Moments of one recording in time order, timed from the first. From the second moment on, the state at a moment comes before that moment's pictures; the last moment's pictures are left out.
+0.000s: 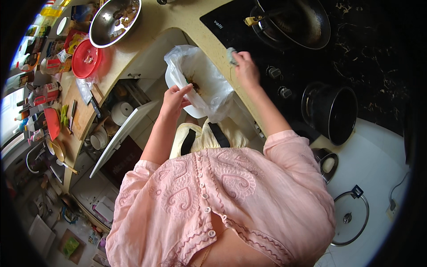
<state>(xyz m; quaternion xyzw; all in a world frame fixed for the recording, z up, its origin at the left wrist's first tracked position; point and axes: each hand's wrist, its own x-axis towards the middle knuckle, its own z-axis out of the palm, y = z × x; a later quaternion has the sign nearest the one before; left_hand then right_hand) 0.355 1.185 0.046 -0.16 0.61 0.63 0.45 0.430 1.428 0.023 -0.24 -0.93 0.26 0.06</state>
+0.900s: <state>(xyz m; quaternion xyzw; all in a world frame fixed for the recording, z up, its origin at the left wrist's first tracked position) 0.350 1.184 0.034 -0.15 0.62 0.62 0.47 0.418 1.409 0.021 -0.26 -0.91 0.30 0.10</state>
